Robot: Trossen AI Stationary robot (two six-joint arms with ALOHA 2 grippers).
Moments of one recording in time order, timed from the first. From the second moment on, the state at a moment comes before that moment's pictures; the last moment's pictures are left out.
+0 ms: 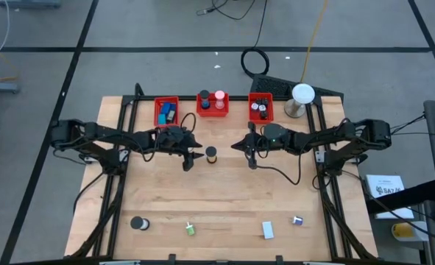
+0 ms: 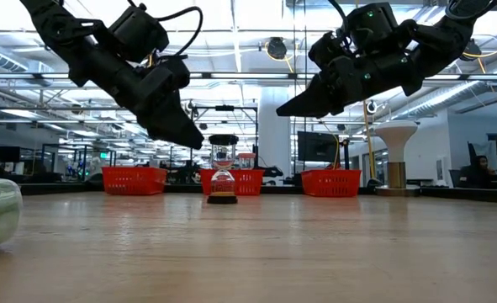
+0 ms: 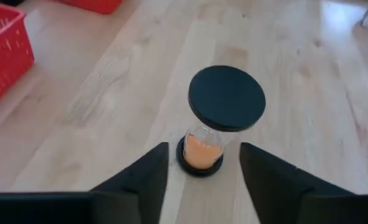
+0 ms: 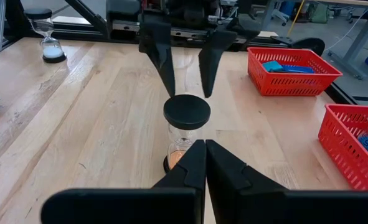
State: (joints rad) left arm 0.18 1.39 0.56 0.25 0.07 -0.11; right arm -0.19 1.45 0.57 0.60 -0.16 -0.12
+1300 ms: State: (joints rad) left arm 0.03 1.39 0.87 -0.17 -0.21 -0.34; right arm -0.19 1.45 0.57 0.63 -0.16 -0.12
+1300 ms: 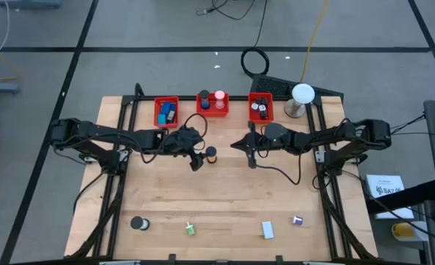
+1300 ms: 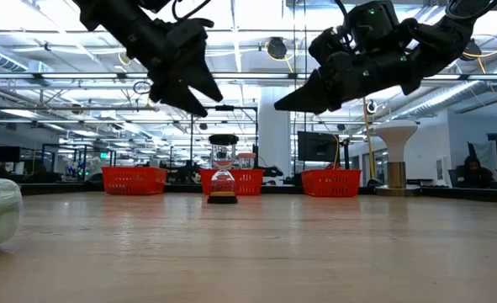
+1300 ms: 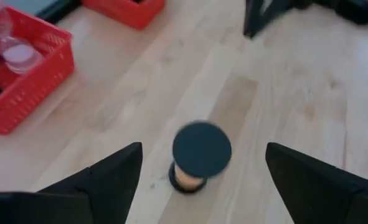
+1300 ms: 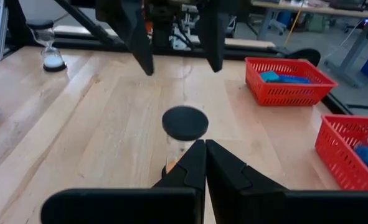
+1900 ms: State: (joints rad) left arm 0.00 1.48 0.87 -0.13 -0.21 -0.16; right arm -0.19 1.45 0.57 0.68 -0.16 -0.12
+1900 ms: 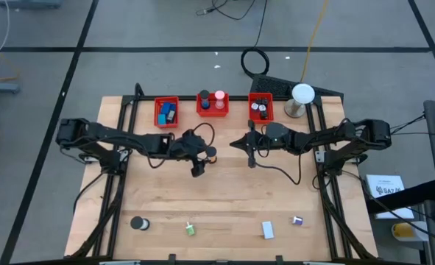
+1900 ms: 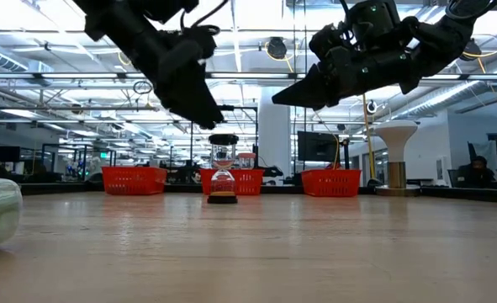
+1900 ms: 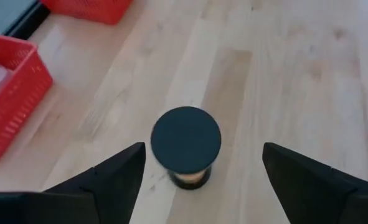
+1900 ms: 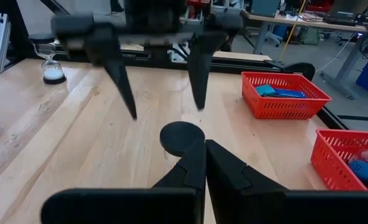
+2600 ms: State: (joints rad) left arm 0.06 1.63 0.87 0.01 -0.21 -0.11; right arm -0.19 1.45 0.57 0.67 -0.16 -0.12
